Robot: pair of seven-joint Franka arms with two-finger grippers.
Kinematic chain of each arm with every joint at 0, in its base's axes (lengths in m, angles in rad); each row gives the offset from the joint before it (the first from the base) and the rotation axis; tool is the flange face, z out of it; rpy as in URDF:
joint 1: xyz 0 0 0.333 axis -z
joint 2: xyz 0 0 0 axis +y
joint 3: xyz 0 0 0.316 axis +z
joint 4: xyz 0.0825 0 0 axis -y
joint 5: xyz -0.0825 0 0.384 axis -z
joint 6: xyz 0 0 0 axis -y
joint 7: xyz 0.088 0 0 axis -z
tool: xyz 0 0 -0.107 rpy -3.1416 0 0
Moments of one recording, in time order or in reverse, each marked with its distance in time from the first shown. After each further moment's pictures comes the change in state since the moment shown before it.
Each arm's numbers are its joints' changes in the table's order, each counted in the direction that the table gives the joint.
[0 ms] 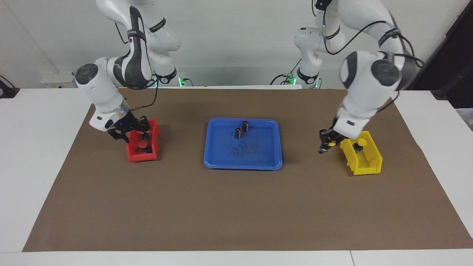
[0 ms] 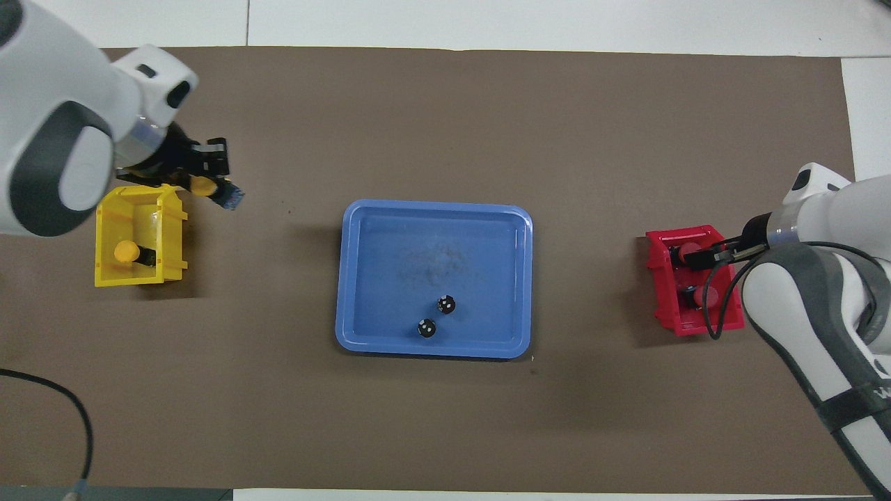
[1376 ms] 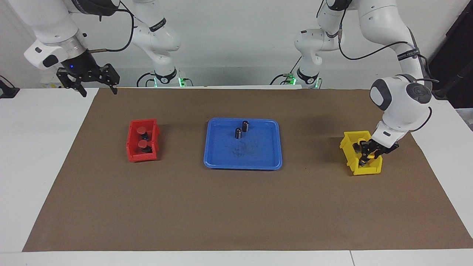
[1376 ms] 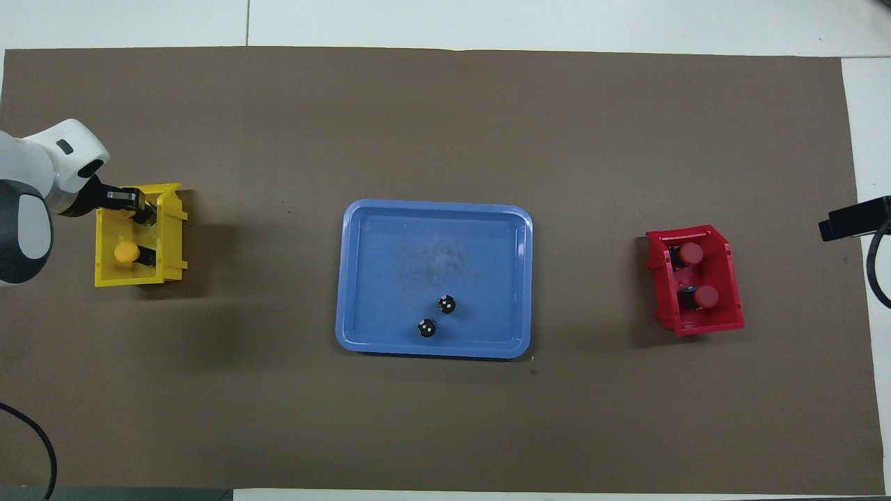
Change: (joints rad) left arm -0.120 -0.013 -0.007 -0.373 -0.016 0.480 0.193; right arm 0.001 -0.016 -0.008 0.460 0.108 -0.491 0.252
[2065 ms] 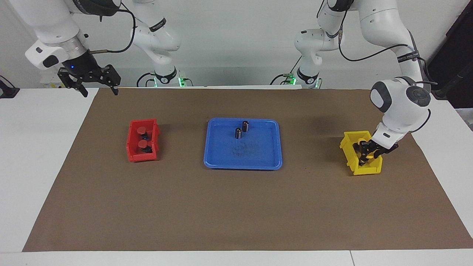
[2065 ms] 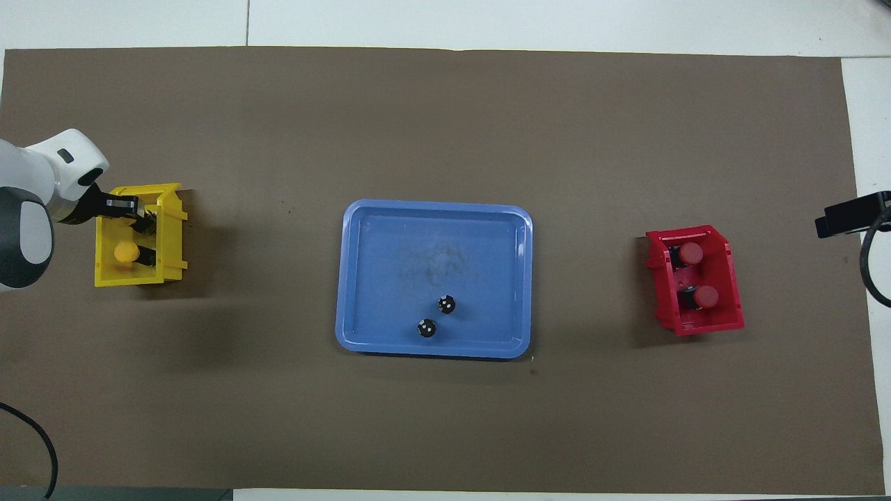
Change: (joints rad) left arm -0.016 0.002 -0.004 -0.017 -0.001 0.003 0.011; right arm -0.001 0.004 0.006 0.006 0.000 0.000 0.015
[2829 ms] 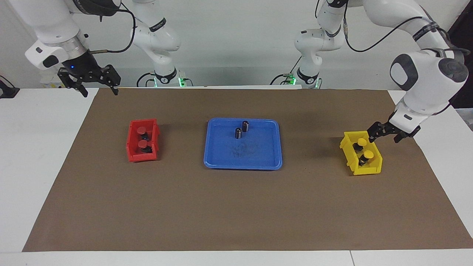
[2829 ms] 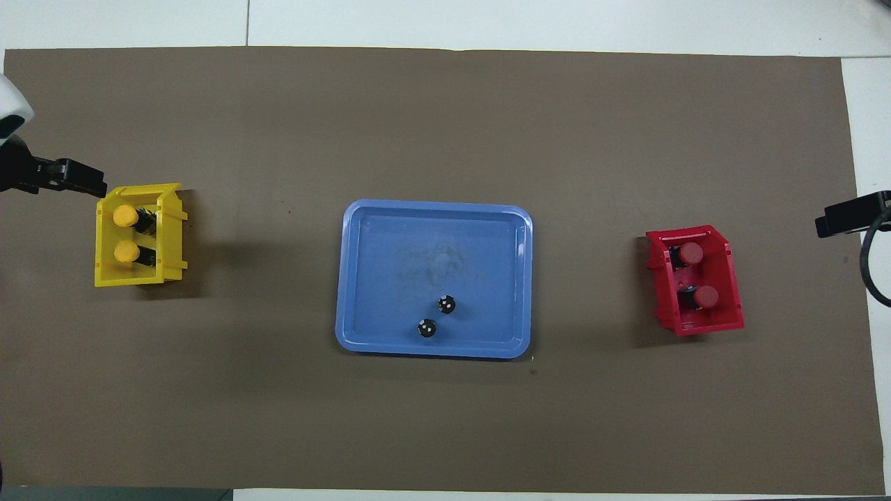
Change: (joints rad) left arm 0.007 -0.092 -0.028 0.332 0.012 -0.475 0.001; right arm 0.000 0.000 0.000 0.000 0.000 0.000 0.000
